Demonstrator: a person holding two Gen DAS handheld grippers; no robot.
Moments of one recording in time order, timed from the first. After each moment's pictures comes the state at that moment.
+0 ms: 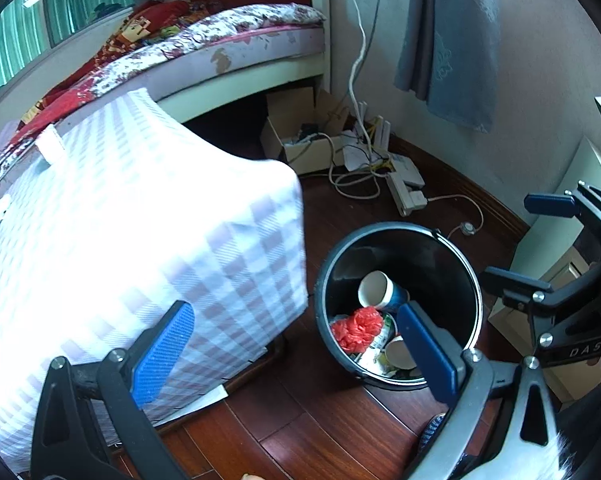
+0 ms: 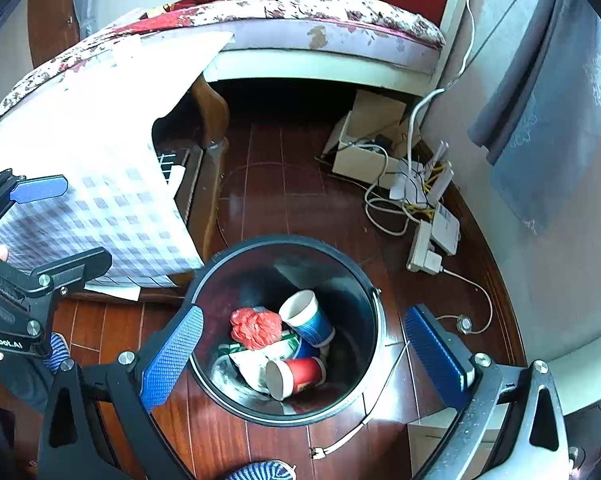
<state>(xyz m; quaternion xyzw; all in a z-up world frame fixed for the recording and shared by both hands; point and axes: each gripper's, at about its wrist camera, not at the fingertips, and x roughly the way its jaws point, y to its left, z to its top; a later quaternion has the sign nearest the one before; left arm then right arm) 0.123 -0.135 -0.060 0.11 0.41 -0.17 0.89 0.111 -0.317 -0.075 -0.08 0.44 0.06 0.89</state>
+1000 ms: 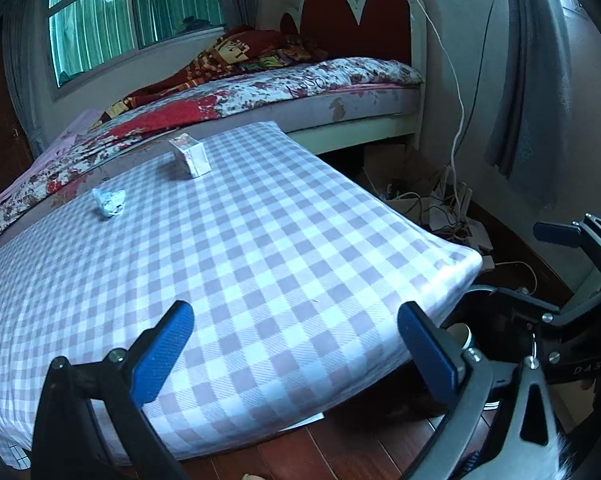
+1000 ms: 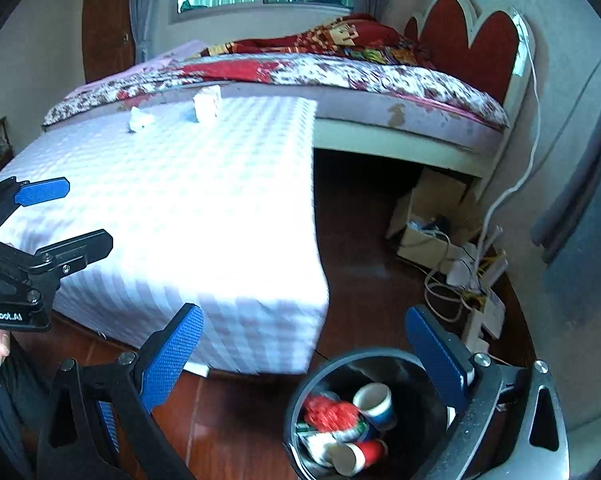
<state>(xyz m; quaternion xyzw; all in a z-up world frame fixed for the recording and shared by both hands) 0.145 0.001 -0.004 0.07 0.34 -0.06 0.94 0.150 -0.193 -0.017 -0.09 0.35 0.14 0.92</state>
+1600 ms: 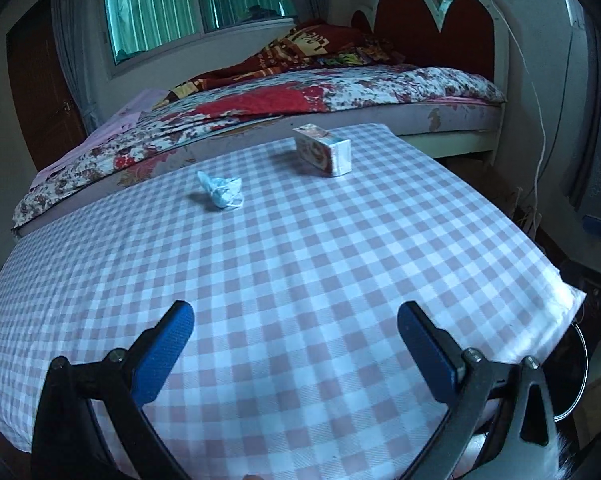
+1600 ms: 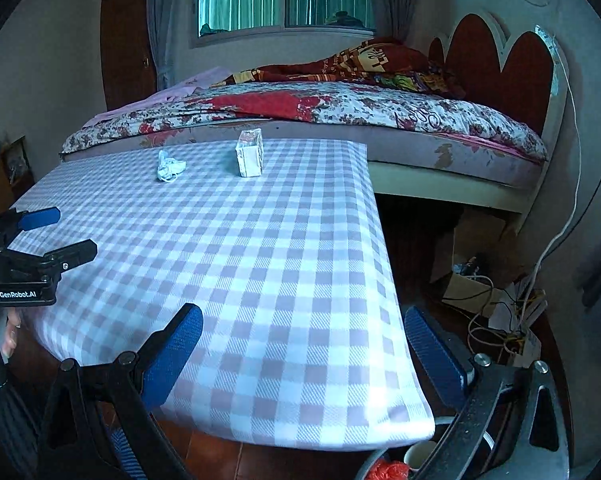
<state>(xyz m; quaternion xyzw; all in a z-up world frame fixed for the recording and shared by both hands) 0.191 0.140 0.004 0.05 0.35 0.04 0.93 0.209 -0.107 0.012 -0.06 0.31 0.19 0.93</state>
